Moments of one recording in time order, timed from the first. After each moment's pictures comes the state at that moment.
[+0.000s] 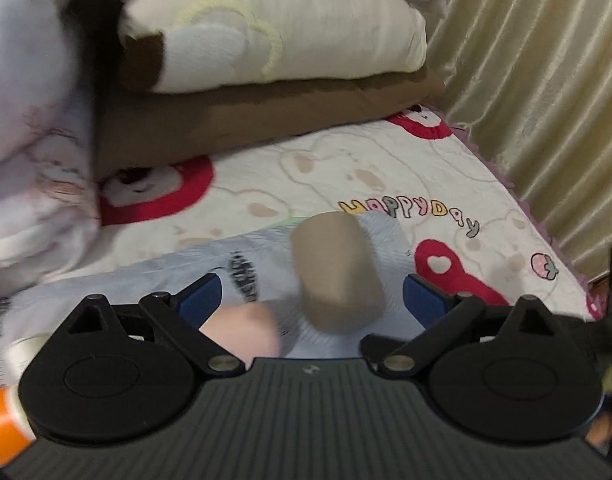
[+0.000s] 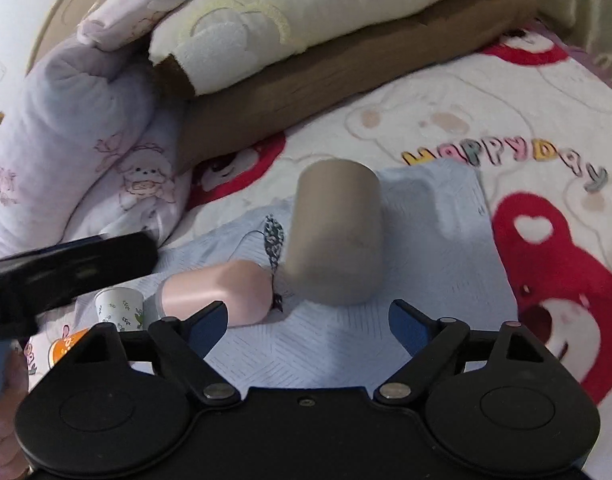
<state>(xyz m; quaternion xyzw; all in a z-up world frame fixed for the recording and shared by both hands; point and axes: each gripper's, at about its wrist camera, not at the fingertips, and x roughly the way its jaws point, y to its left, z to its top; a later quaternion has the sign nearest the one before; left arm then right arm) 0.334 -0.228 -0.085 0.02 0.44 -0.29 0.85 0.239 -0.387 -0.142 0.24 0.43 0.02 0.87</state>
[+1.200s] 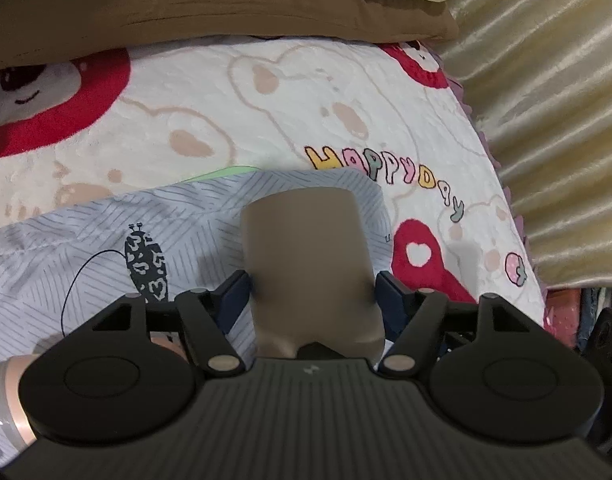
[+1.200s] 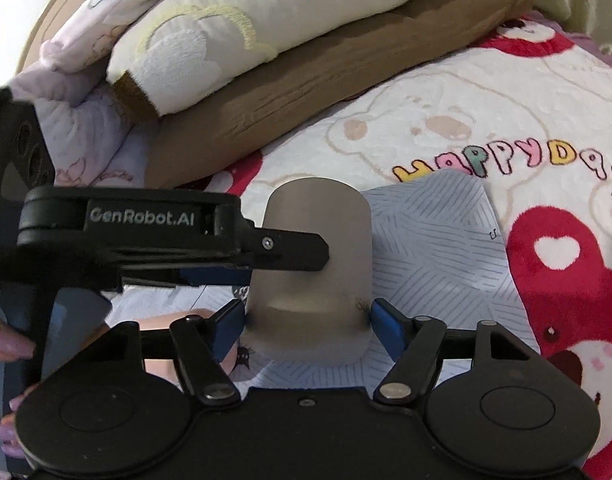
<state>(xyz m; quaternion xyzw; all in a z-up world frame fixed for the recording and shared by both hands) 0.416 -0.286 -0.179 -0.06 0.57 -0.34 0.75 0.280 -0.411 -0.192 0.27 0.42 0.01 0.87</state>
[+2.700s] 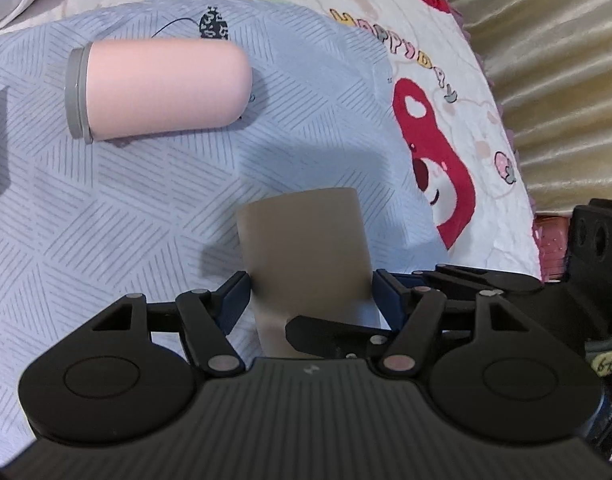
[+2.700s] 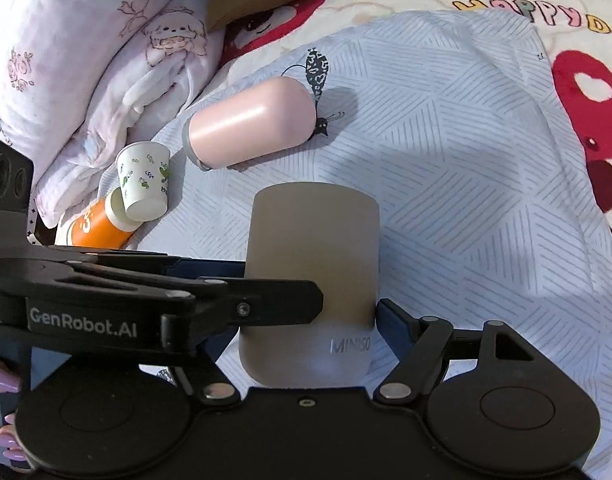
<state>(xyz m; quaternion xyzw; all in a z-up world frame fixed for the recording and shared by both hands) 0.283 -0.191 -0.176 -0.07 0.64 -0.32 0.69 0.202 -0.350 -0.190 0.25 0.58 0.11 0.77</state>
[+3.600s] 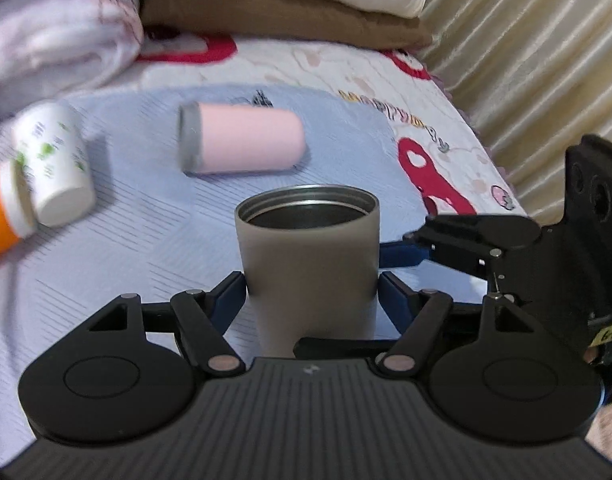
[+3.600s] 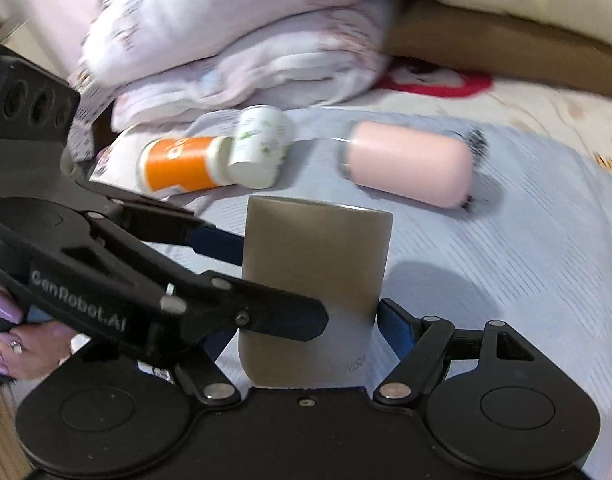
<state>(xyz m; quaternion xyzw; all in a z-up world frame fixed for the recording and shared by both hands) 0.221 -0.102 -0.147 -0.06 0.49 -0.32 0.81 0.187 -0.263 -0.153 0.02 0.47 0.28 0.84</state>
